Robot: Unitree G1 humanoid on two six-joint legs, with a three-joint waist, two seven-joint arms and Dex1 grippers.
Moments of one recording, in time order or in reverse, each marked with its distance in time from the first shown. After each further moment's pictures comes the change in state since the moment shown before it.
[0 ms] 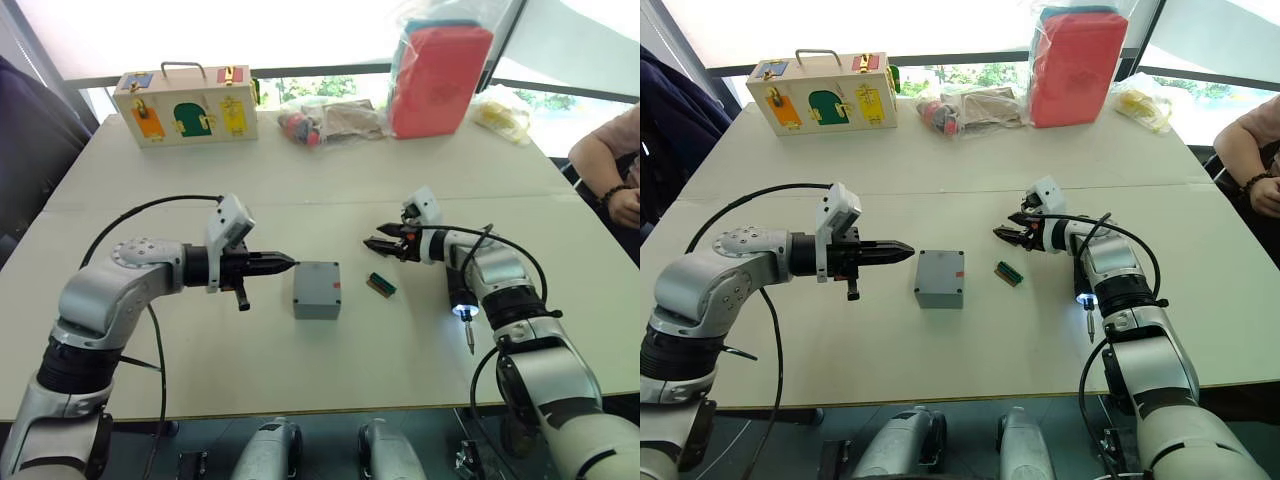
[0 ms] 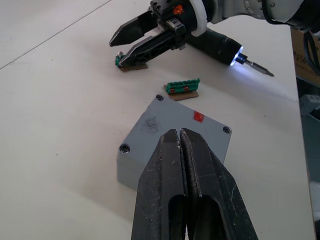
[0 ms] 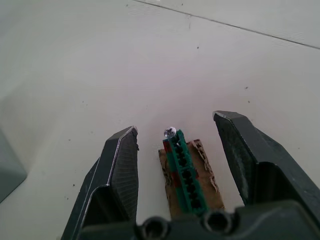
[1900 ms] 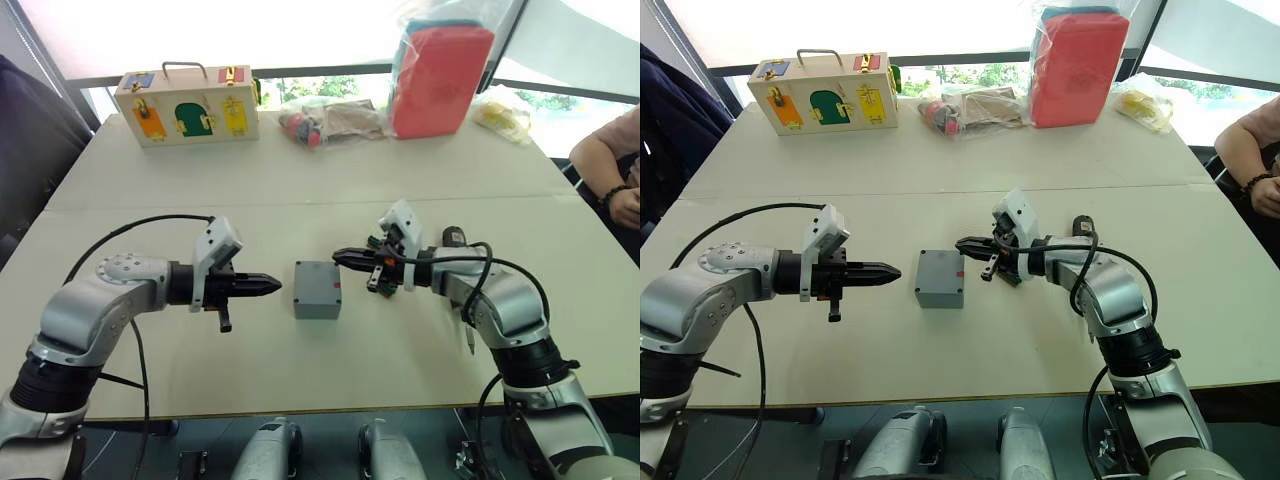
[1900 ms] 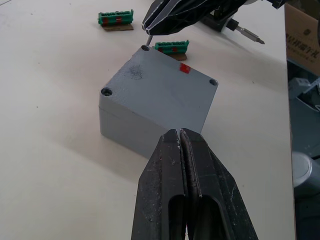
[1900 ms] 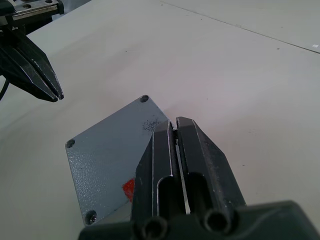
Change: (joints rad) left arm 0.095 0.092 0.001 -0.016 -0.021 -0.031 -0.062; right arm 0.282 -0.014 0.048 -0.817 0.187 0.355 -0.031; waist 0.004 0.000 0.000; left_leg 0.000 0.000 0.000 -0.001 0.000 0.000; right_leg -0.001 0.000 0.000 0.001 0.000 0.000
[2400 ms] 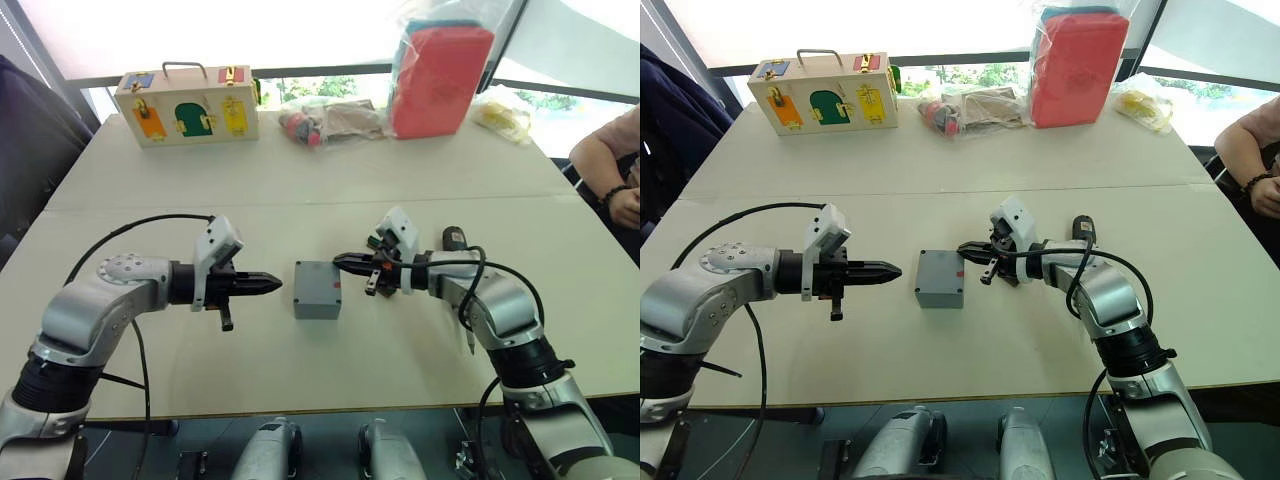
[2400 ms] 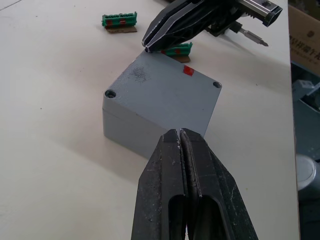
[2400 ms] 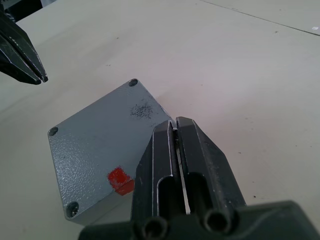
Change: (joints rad) left arm 0.000 -0.007 0.000 0.000 0.000 -0.001 0.014; right arm 0.004 0.000 0.026 0.052 -0.030 -0.041 -0.007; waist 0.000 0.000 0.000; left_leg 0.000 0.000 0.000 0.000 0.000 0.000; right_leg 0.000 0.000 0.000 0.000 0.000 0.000
